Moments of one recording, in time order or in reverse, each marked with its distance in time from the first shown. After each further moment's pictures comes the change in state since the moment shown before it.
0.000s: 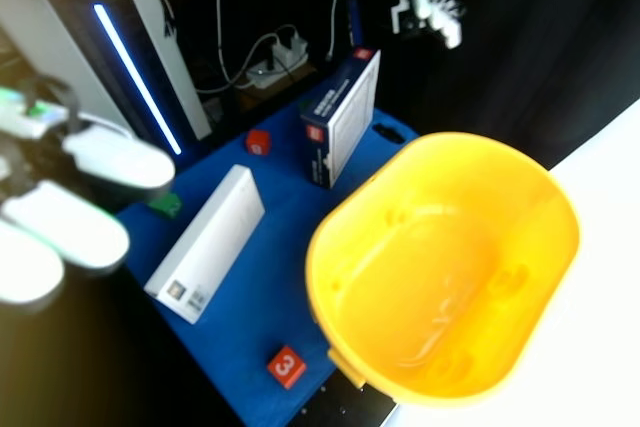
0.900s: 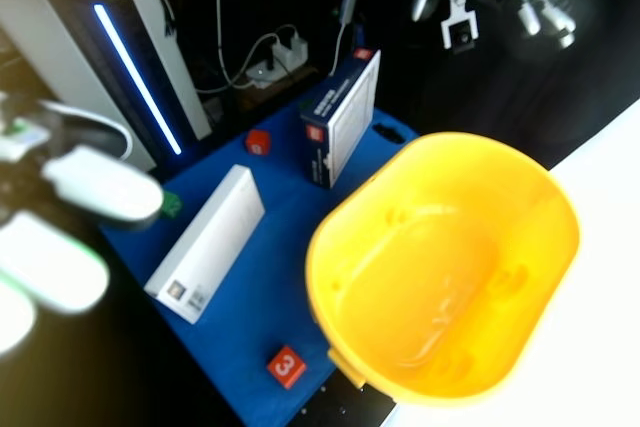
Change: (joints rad) left arm -0.343 -0.147 0.261 -0.027 0.304 -0.034; right arm 0.006 0.003 -0.005 -0.014 0.000 0.000
